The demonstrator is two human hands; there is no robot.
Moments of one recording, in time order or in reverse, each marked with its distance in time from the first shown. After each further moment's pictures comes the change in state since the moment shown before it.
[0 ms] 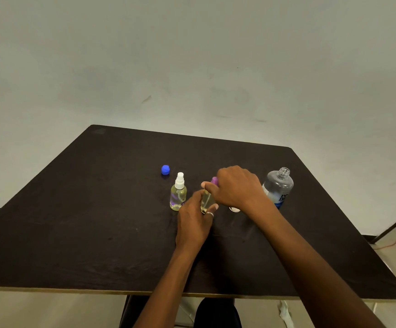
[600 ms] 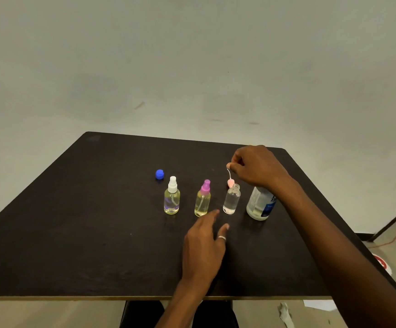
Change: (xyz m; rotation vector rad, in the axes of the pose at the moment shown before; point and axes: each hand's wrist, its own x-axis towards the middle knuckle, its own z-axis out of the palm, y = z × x) left_hand -0.056 0.030 0.008 0.108 -0.009 0.094; right_hand 0.014 0.063 -0.039 0.174 0.068 0.040
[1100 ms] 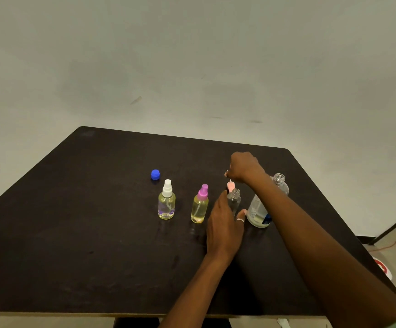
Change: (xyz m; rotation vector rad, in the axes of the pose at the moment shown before) left_hand 0.058 0.015 0.068 -0.107 -0.086 -0.123; right_hand 0.078 0.027 0.069 -0.139 -0.154 0.158
